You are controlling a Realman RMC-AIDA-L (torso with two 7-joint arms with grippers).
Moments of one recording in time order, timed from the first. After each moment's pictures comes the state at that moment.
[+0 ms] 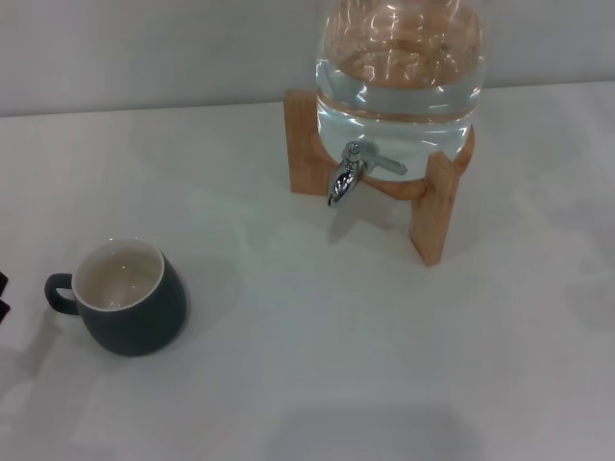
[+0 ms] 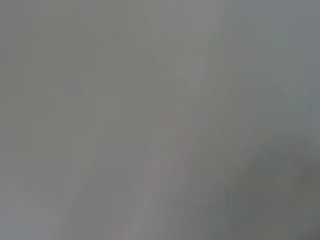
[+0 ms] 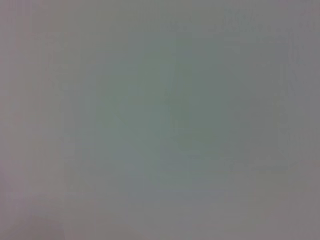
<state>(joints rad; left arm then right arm) -0.20 -2.09 0.12 0.06 -1.54 -1.53 2.61 0.23 1.98 -0.36 -0.66 1.80 1.34 -1.89</state>
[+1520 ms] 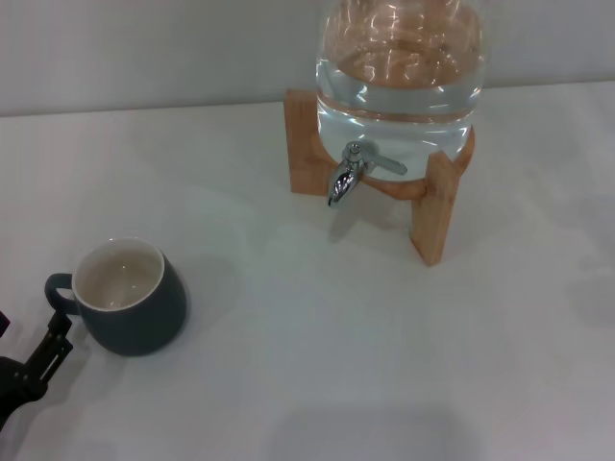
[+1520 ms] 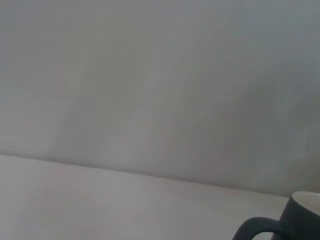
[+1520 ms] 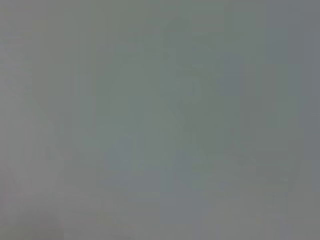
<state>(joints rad) -0.21 -2.09 0.13 -0.06 -1.49 -1.35 2.66 0.23 1.97 -0.37 -0.65 1.80 1.33 -1.89</state>
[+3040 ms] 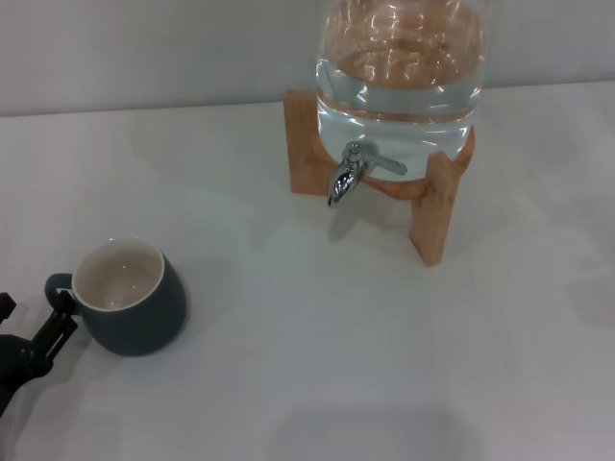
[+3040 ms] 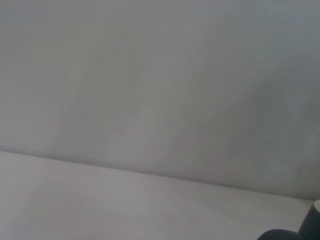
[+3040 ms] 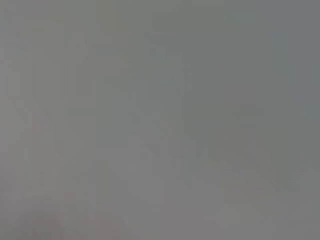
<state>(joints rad) -0.26 -2.09 0.12 -0.06 -1.50 -1.29 2.64 0.23 1.96 -0.36 -0.65 1.80 1.34 -1.89</state>
